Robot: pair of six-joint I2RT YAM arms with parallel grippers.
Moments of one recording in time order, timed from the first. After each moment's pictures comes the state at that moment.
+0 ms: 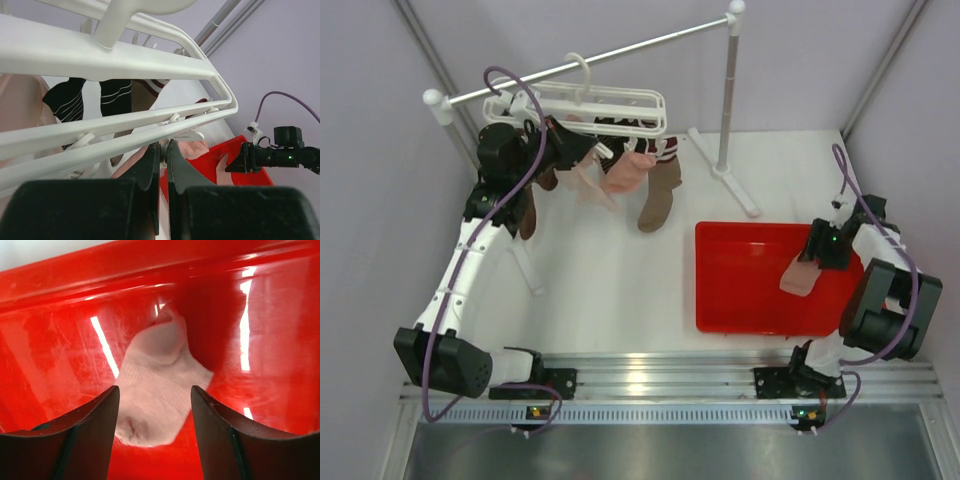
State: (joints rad) left arm -0.18 1.30 1.35 -0.09 0.45 -0.55; right arm -0.41 1.48 0.93 -0.62 -0.30 -0.09
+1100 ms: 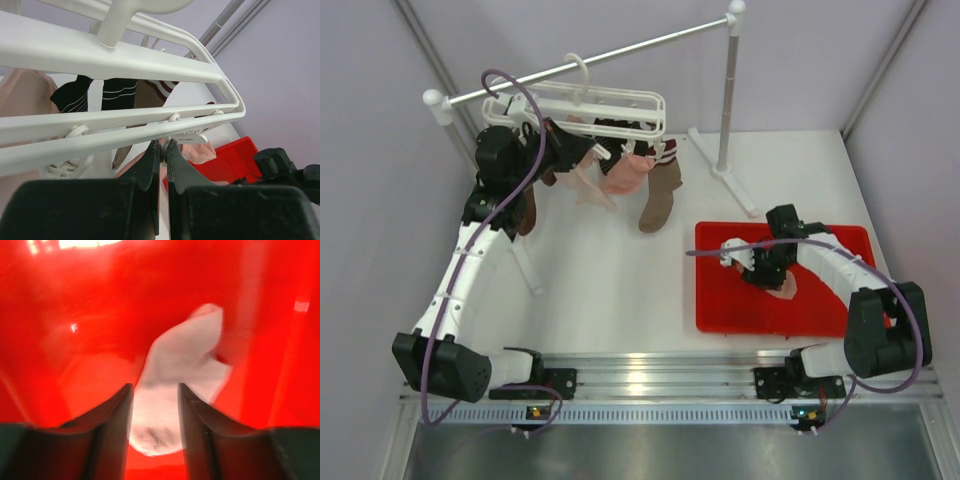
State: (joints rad) left arm -0.18 1.27 1.33 -0.09 0.43 -0.53; right arm 0.19 1.39 0.86 -0.81 -0.31 -1.21
